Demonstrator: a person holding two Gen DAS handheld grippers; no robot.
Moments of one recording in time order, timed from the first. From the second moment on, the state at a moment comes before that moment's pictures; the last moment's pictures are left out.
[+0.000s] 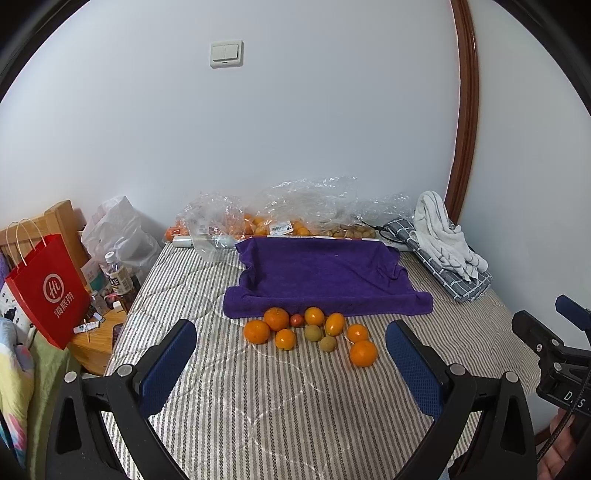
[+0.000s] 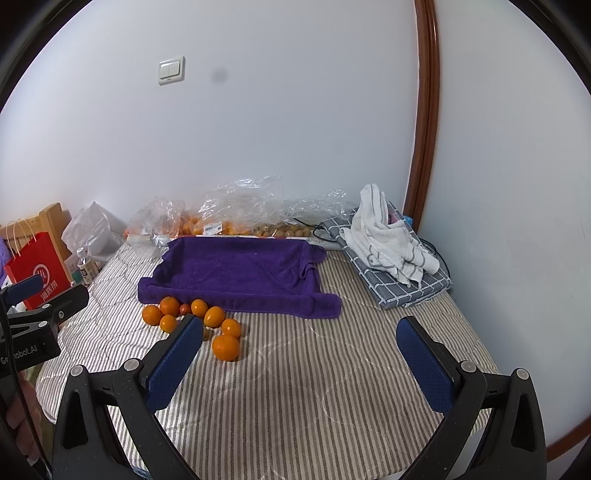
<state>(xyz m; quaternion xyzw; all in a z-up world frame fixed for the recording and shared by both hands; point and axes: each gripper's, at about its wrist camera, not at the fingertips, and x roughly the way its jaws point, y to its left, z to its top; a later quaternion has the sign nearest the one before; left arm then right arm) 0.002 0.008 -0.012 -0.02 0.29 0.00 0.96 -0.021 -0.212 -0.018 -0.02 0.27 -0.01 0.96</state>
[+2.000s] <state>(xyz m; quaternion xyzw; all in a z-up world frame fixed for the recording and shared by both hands) 0.129 0.075 -0.177 -0.07 0.46 0.01 0.88 0.110 -0.154 -0.208 -0.02 0.42 0.13 0.90</state>
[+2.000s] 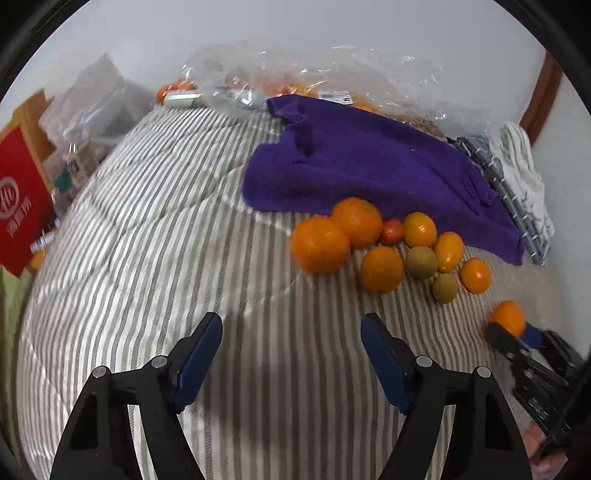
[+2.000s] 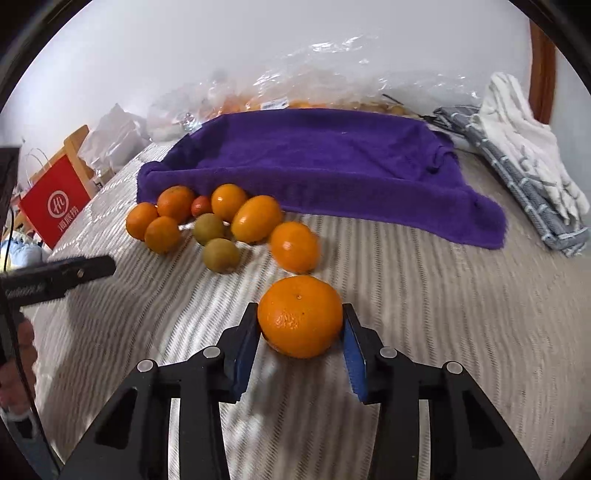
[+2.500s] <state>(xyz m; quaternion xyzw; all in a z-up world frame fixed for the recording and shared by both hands) 0.167 0.054 -0.184 -0.03 0.45 0.00 0.89 0.094 -0.216 -0.202 0.00 0.40 0.07 0.91</state>
